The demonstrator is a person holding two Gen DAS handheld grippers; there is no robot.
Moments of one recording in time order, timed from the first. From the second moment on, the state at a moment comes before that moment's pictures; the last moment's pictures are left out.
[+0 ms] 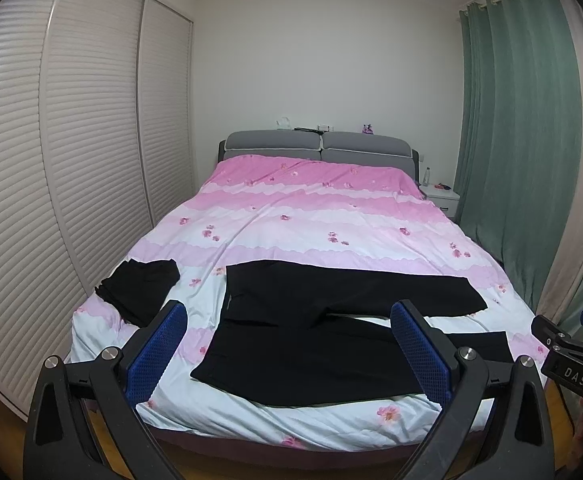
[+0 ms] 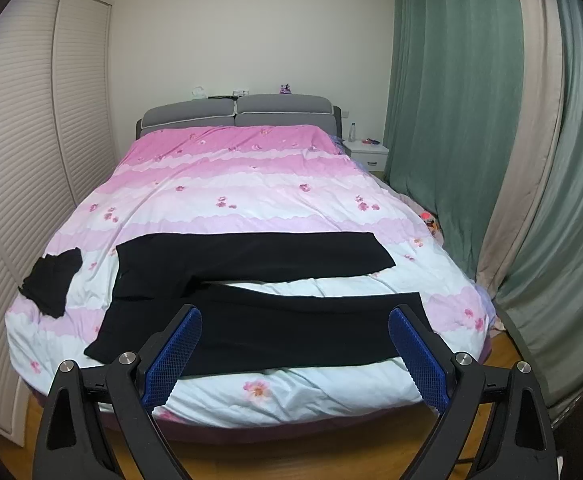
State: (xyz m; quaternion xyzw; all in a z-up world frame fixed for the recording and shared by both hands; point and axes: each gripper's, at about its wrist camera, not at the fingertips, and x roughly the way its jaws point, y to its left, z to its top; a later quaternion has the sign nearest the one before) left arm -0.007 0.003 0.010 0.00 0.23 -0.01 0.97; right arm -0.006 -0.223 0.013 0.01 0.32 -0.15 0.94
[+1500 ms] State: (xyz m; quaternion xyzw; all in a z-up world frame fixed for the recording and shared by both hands) left arm -0.010 -0.001 0.012 -0.01 0.23 -0.01 0.97; right arm -0.008 -0.220 0.016 0.01 0.32 -0.15 0.94
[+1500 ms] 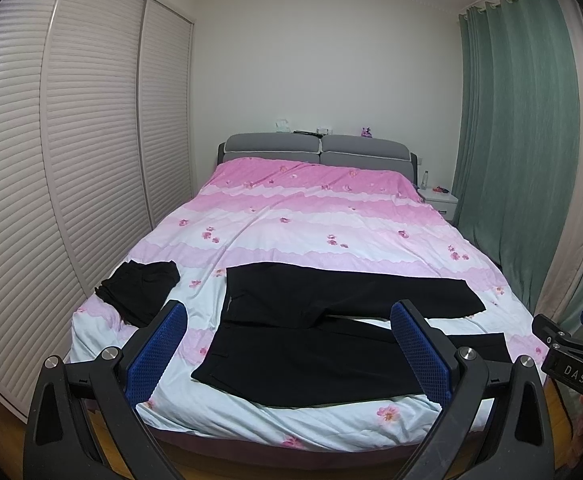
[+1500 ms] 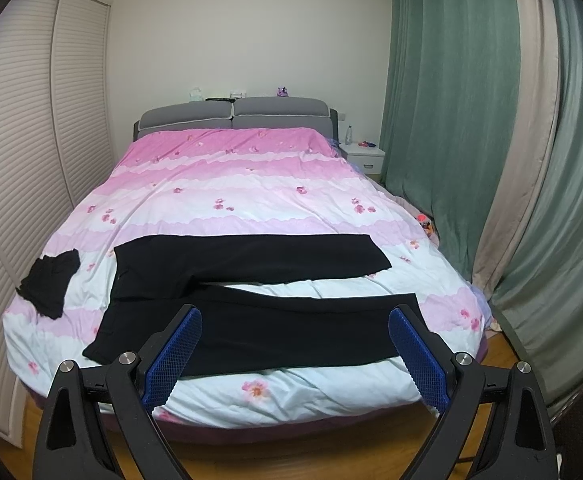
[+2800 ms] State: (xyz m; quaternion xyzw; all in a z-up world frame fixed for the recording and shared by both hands) left arm 0.015 0.024 -0.022 0.01 0.26 0.03 0.97; right arm 0.031 -0.201 -0.002 -0.03 0.31 -0.09 0.95
